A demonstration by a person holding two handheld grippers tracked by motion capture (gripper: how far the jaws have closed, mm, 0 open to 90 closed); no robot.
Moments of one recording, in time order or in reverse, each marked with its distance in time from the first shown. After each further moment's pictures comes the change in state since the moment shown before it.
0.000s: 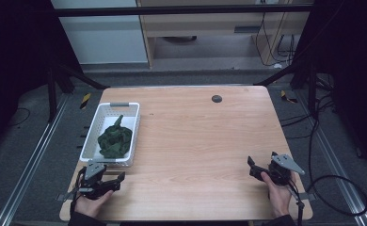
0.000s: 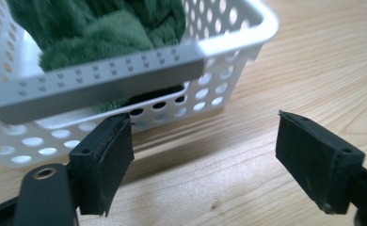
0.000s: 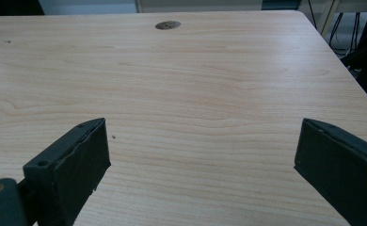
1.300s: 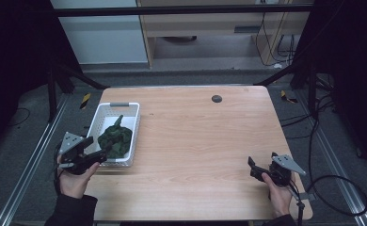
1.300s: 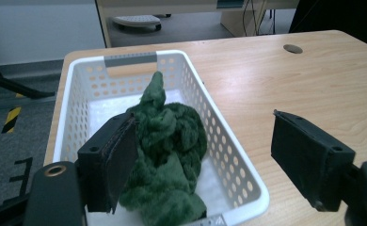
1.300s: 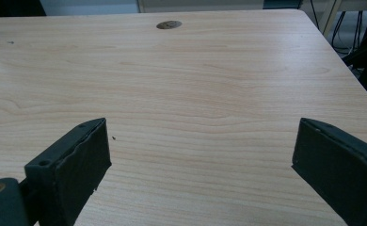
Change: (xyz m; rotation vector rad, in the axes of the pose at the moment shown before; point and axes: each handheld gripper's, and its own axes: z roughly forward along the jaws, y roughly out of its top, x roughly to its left) left arm 0.022 0.089 -0.037 -0.180 0.041 -0.059; right arm -0.001 -0.001 -0.002 0.000 0.009 0.006
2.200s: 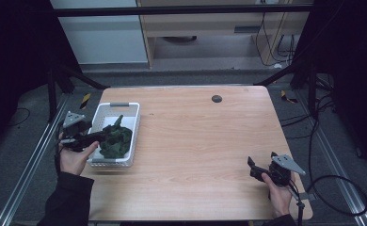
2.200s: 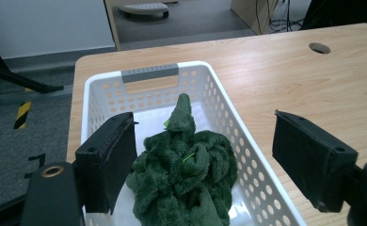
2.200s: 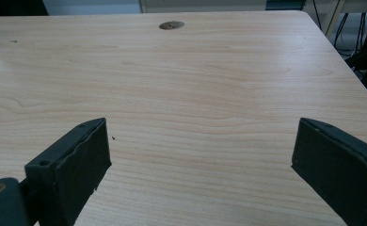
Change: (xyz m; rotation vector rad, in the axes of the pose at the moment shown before) left arm 0.030 0.040 0.040 0.083 0.017 0.011; right arm 0.000 0.000 0.000 -0.002 0.007 -0.009
